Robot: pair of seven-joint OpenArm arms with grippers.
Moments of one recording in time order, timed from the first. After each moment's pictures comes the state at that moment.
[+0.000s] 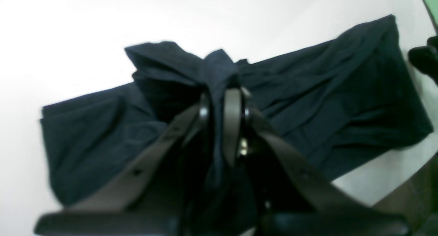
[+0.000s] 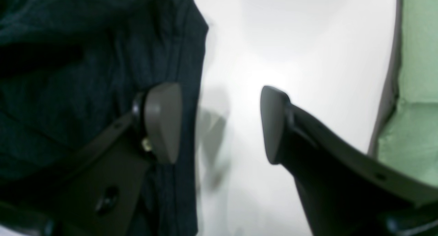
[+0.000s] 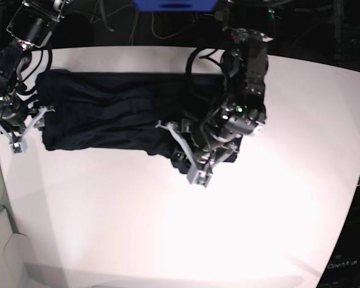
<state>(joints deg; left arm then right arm) -1.6 7.4 9.6 101.6 -10.9 -12.5 59.0 0.7 11.6 35.2 85.3 -2.7 40.0 -49.0</state>
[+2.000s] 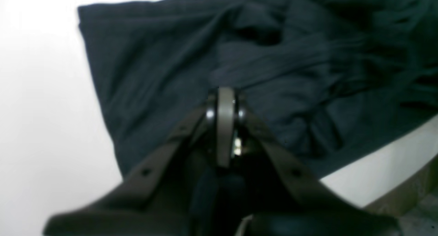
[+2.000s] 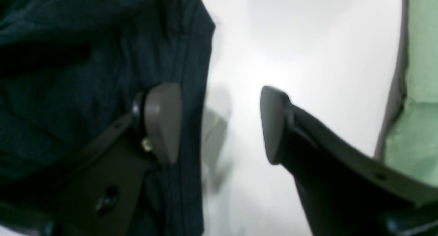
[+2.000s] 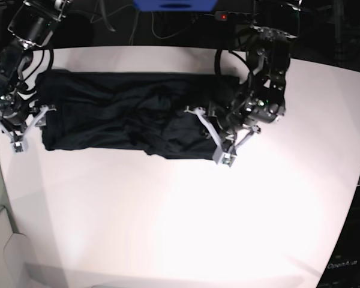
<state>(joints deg) 1.1 -2.1 7.3 96.6 -16.8 -10.9 58.8 0.5 11.0 35.2 85.3 -2.7 40.0 -49.0</state>
